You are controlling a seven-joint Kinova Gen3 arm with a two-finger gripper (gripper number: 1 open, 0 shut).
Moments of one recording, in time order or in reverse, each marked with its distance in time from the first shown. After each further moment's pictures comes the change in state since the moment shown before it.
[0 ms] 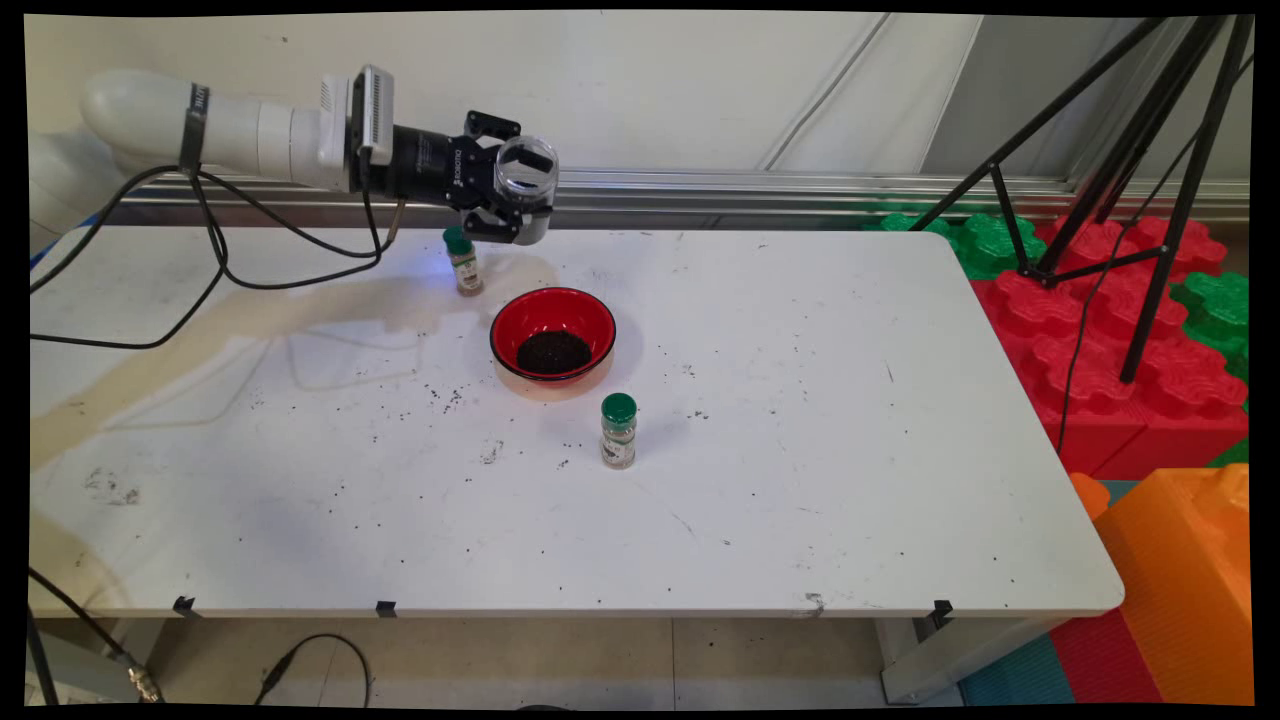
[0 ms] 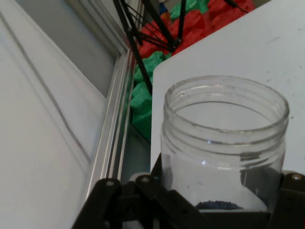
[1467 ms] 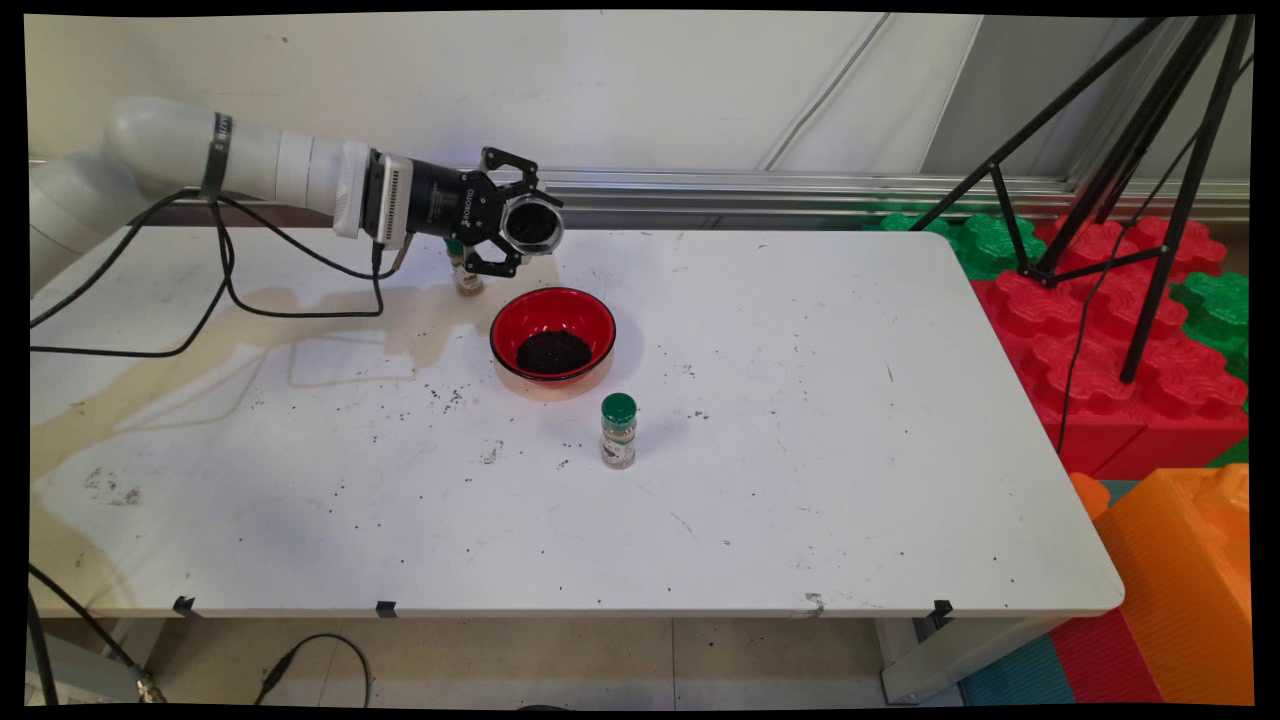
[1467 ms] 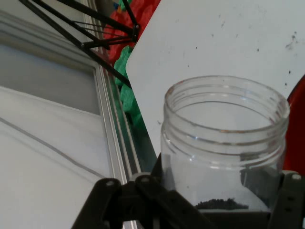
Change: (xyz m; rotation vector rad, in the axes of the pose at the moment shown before) arm -0.009 0.021 0.015 -0.063 -0.052 0.502
